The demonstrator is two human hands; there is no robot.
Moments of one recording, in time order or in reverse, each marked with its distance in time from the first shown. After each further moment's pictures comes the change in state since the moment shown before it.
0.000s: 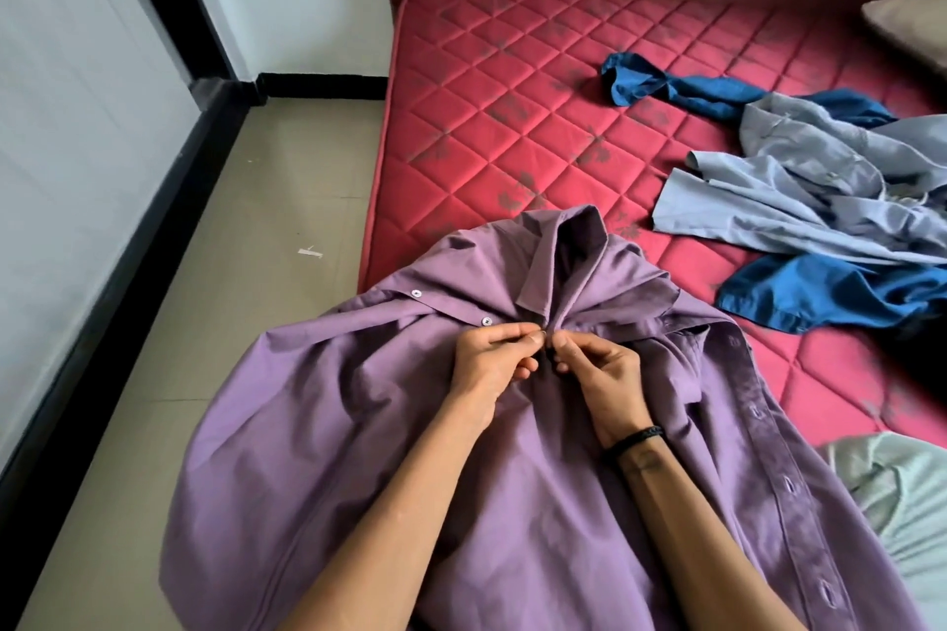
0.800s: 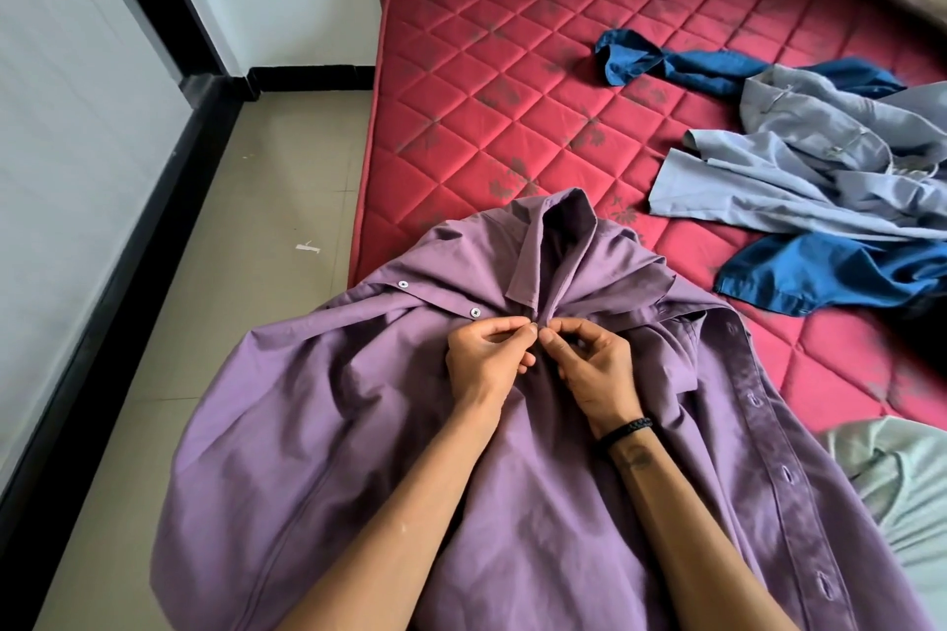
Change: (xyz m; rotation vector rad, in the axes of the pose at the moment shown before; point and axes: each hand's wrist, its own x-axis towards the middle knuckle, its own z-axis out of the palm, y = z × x) left_hand -0.004 -0.011 0.012 0.064 0.194 0.161; right_hand 0.003 0.004 0.002 -0.050 0.029 0.047
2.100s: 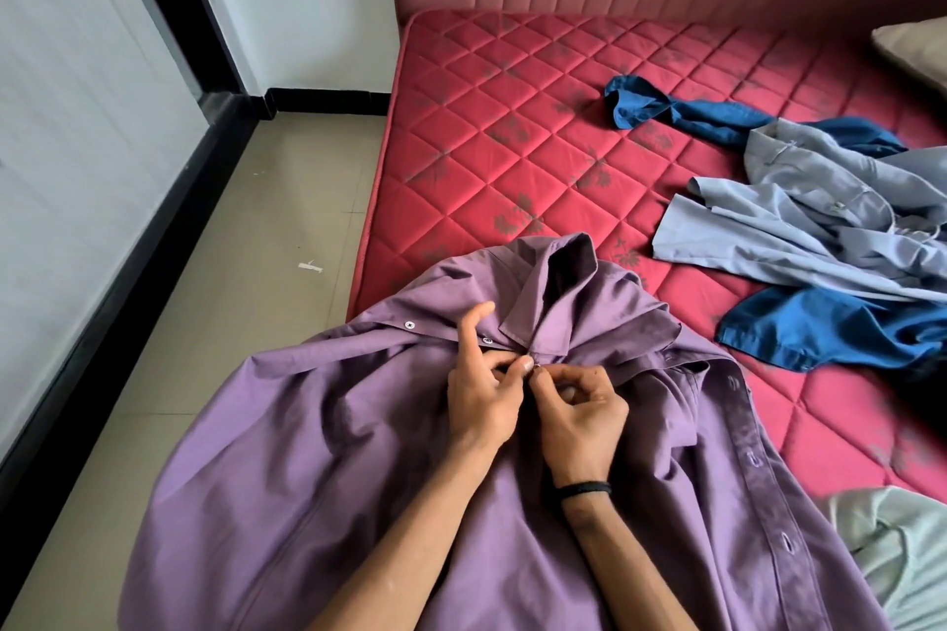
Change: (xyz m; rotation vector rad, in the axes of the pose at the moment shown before) left_hand 0.004 0.004 -0.006 0.180 -0.036 0.305; right_hand -0.017 -0.019 0.034 -0.195 0.393 -0.071
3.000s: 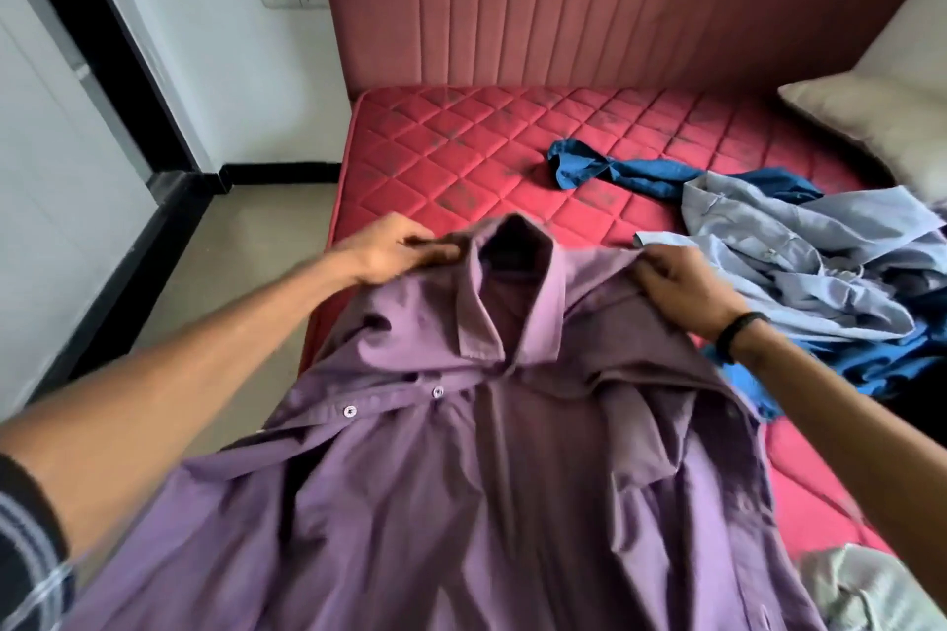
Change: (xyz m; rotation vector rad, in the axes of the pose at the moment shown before) left_hand 0.232 0.143 -0.058 0.731 -0.576 0.321; right_hand 0.243 -0.120 -0.087 -0.769 -0.416 -0.532
